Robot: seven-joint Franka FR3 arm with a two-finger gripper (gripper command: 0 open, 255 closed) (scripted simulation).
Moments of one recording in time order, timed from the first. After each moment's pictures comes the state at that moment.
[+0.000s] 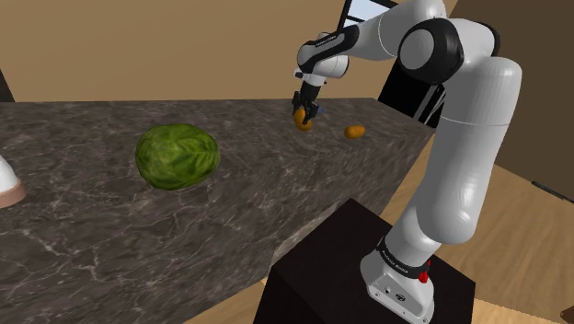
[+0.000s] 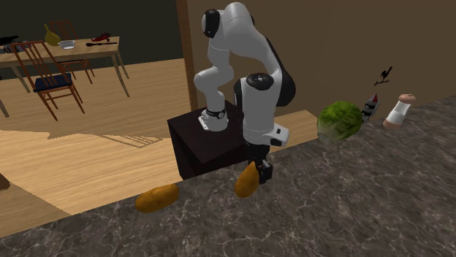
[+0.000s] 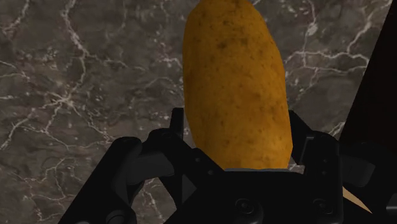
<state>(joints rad) 0.14 0.28 -0.53 -1.86 0.23 2.14 -1.83</state>
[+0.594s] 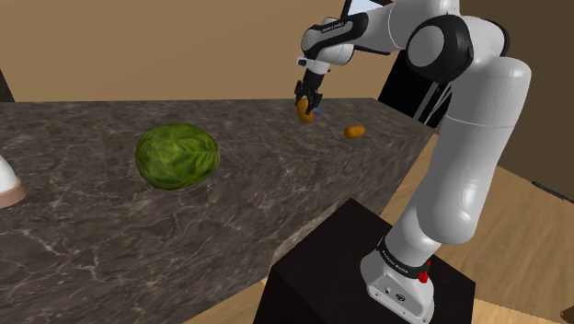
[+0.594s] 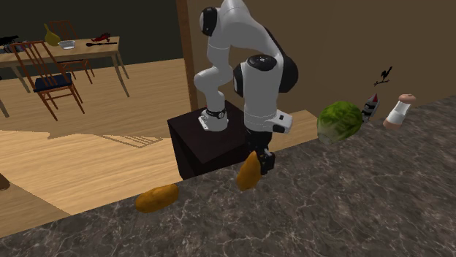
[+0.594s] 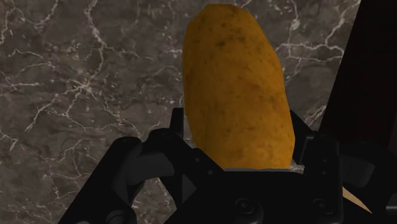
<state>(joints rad) 0.15 0.24 -0.55 -1.79 0.20 2.04 -1.81</state>
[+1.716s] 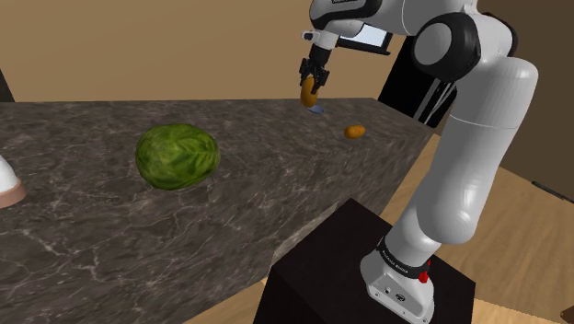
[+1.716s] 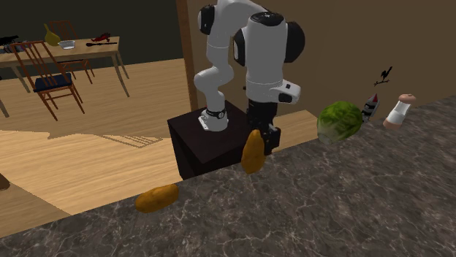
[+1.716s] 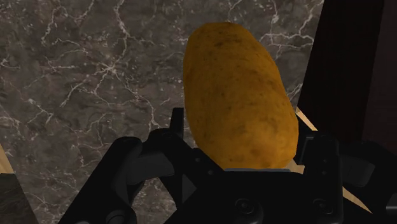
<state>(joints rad) 0.15 0.21 -0.56 -1.61 0.17 1.83 -1.78</state>
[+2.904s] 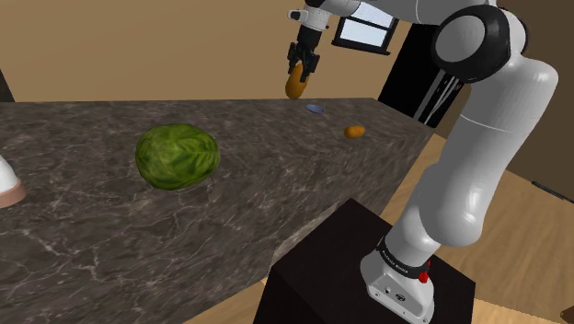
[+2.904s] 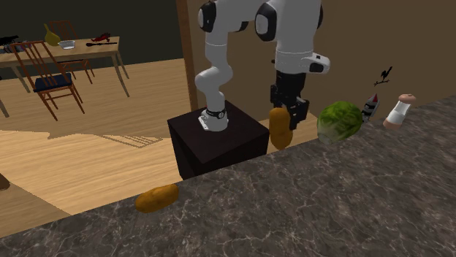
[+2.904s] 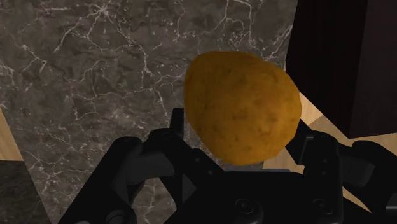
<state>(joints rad) 0.26 0.12 -0.50 -1.58 0.10 1.73 -1.59</state>
